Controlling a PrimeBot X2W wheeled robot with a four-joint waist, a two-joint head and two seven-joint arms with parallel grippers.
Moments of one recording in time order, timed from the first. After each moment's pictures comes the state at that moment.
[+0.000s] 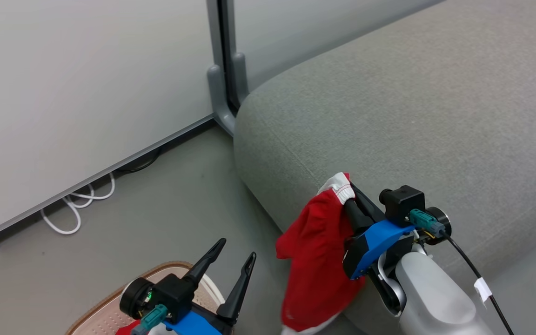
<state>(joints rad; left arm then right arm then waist) -0.22 0.16 -0.52 0.33 -0.30 -0.13 -0.26 -0.52 -0.05 0.35 0.71 0.21 0.13 -0.23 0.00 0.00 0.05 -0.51</state>
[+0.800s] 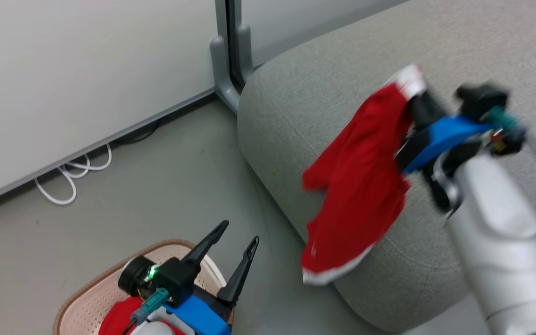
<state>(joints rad) -0.28 0.18 -0.55 0.32 -0.29 -0.13 -0.26 -0.78 -0.10 0.12 0.74 0.18 0.13 -0.17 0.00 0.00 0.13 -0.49</state>
